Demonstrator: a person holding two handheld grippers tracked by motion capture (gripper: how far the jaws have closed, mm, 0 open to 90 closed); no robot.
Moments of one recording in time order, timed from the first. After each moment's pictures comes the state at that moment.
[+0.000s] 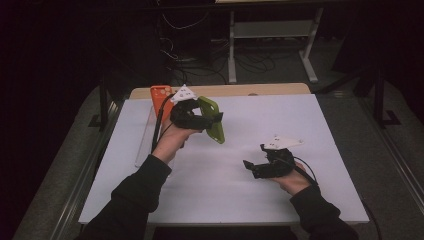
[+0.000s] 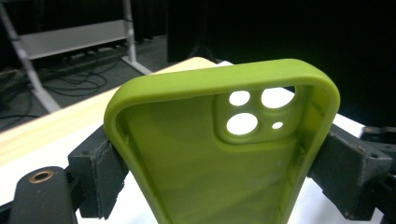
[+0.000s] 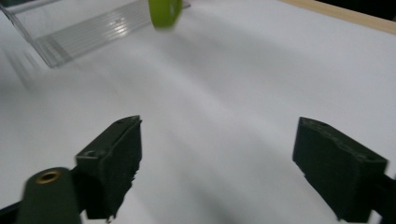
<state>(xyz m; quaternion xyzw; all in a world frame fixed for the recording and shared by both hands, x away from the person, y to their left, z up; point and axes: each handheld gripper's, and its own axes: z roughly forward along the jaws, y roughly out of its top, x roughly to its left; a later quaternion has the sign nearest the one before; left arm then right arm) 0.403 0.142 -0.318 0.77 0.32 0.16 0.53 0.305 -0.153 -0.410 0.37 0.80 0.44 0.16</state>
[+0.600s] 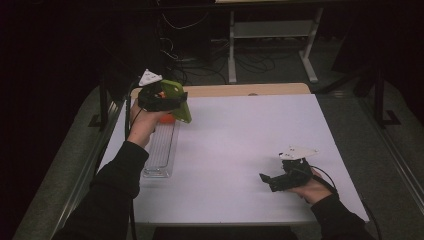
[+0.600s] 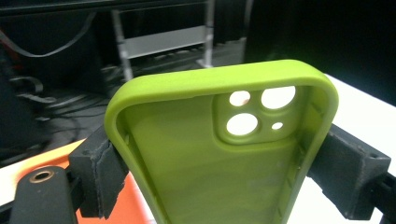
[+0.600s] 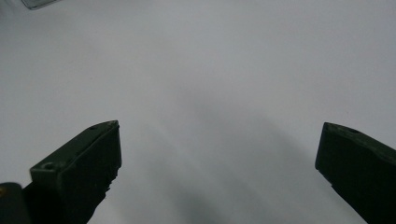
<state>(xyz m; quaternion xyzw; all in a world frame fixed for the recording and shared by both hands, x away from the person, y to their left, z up) 0.441 0.222 -0.302 0.72 0.41 0.27 0.49 0.287 -0.192 -0.427 0.38 0.82 0.40 0.15</state>
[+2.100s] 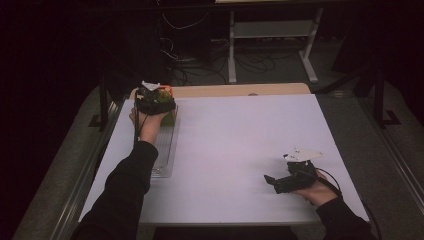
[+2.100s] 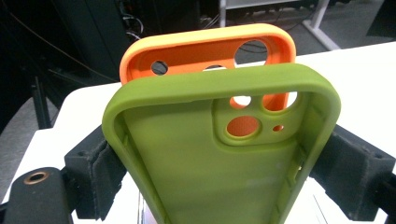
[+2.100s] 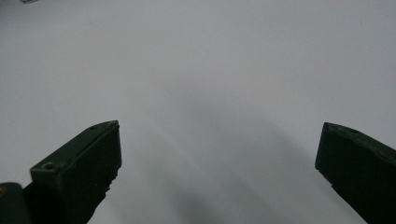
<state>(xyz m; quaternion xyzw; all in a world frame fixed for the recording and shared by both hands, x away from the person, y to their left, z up) 0.489 0.236 -0.376 0.68 0.55 0.34 0.35 0.283 -0.201 -0.429 0.38 0.82 0.40 0.16</state>
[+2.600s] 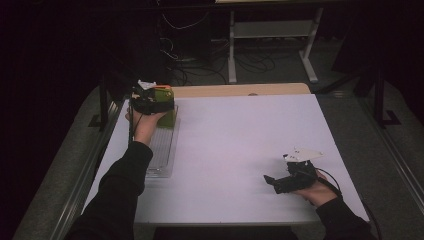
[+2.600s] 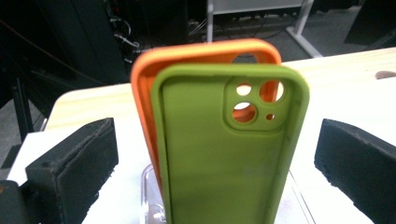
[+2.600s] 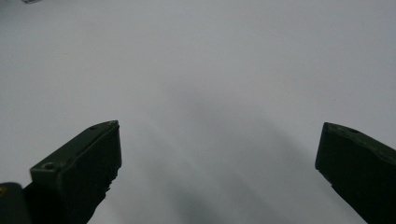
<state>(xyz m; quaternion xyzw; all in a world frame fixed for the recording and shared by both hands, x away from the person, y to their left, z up) 0.480 0.247 -0.363 0.68 0.54 0.32 0.38 0.283 -0.200 -0.429 0.38 0.82 0.40 0.16</state>
